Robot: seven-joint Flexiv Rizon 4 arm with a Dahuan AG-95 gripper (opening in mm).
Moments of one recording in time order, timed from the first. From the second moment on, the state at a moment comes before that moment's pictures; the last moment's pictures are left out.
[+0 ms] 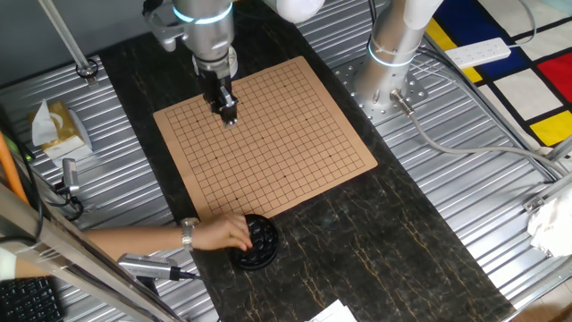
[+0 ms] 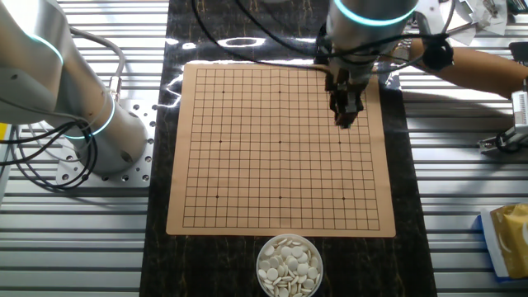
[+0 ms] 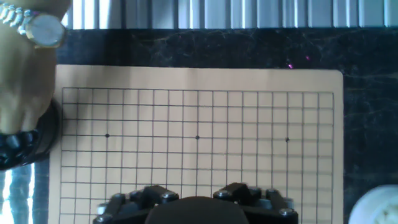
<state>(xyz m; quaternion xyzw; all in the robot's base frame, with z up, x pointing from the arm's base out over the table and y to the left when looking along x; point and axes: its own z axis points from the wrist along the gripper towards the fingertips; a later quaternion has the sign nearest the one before) 0.498 0.001 0.172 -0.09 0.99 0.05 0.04</state>
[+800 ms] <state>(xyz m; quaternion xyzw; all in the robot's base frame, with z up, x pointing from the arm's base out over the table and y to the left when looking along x) 0.498 0.005 0.175 -0.26 0.95 0.13 0.10</state>
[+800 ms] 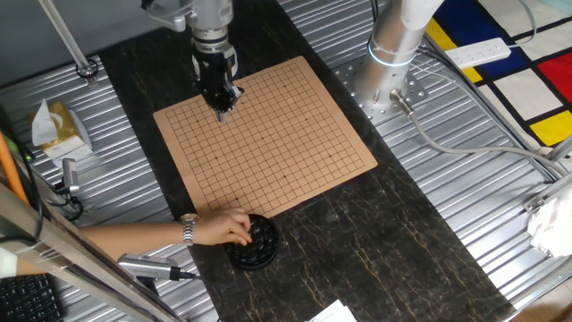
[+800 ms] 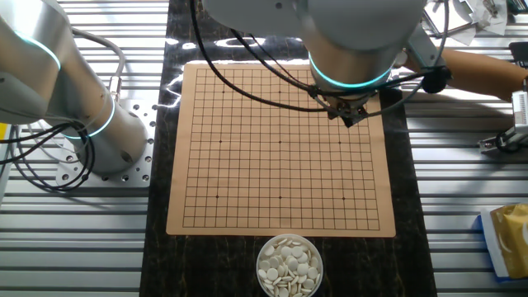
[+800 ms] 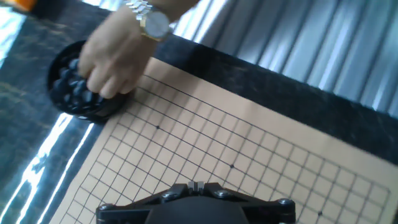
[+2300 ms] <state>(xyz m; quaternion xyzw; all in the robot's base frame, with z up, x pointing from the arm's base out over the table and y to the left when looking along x) 0.499 0.012 0.179 -0.26 0.96 0.10 0.09</state>
